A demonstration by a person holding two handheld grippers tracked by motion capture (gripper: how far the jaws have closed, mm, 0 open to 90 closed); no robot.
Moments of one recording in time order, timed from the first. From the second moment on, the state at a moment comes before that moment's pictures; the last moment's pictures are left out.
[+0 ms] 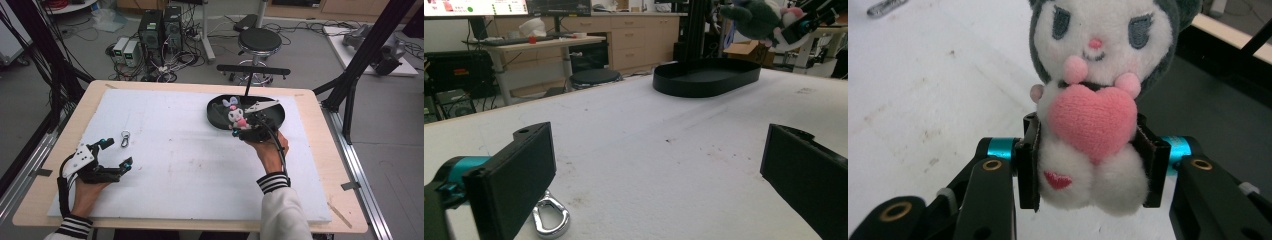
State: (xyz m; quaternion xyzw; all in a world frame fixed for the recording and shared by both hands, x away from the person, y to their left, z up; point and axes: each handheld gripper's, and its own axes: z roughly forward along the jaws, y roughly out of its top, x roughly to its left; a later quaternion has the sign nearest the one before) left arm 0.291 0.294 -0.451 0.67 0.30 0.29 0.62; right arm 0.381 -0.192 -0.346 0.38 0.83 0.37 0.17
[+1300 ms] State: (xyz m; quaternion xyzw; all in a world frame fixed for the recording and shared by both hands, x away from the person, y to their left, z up) left arm 0.291 0.294 -0.451 0.67 0.30 0.29 0.62; right arm 0.434 -0.178 -0.288 0.40 0.79 0.43 0.20
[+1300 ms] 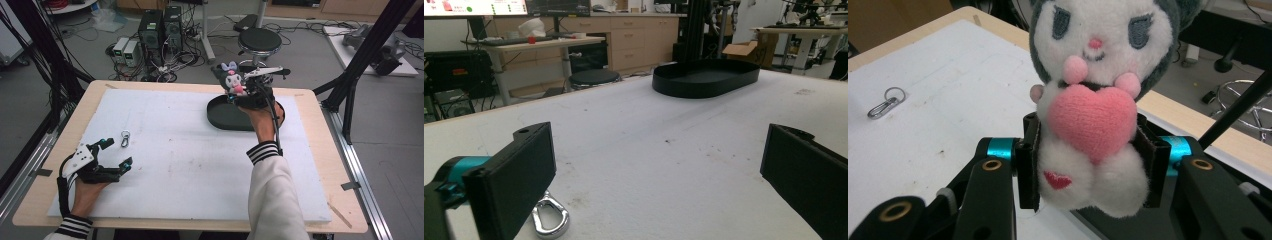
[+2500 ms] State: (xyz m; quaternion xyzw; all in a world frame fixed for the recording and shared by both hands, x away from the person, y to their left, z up) left arm 0.292 0.295 -0.451 0.67 0.30 0.29 0.62; right arm 0.460 -0.183 -0.294 0.42 0.77 0.43 0.20
